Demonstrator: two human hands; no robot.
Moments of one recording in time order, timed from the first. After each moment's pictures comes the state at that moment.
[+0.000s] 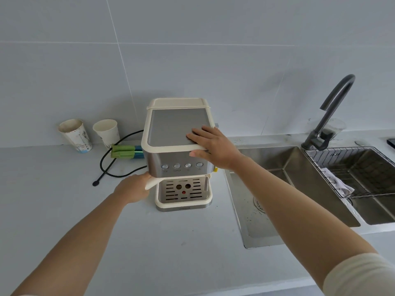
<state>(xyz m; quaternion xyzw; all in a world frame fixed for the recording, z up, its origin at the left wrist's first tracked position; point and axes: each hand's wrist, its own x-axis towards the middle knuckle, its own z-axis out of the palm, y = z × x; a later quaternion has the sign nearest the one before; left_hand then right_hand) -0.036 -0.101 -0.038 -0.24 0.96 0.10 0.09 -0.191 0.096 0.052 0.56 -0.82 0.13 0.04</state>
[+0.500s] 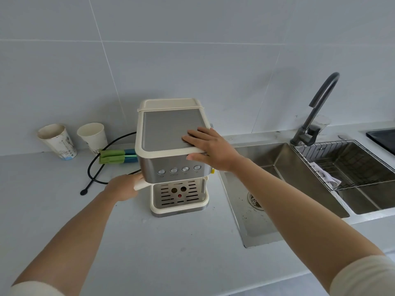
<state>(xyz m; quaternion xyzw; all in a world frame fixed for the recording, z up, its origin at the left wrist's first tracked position) -0.055 -0.139 -0.047 -0.20 0.97 0.06 0.14 -0.191 0.093 0.050 0.54 -0.83 0.13 0.03</state>
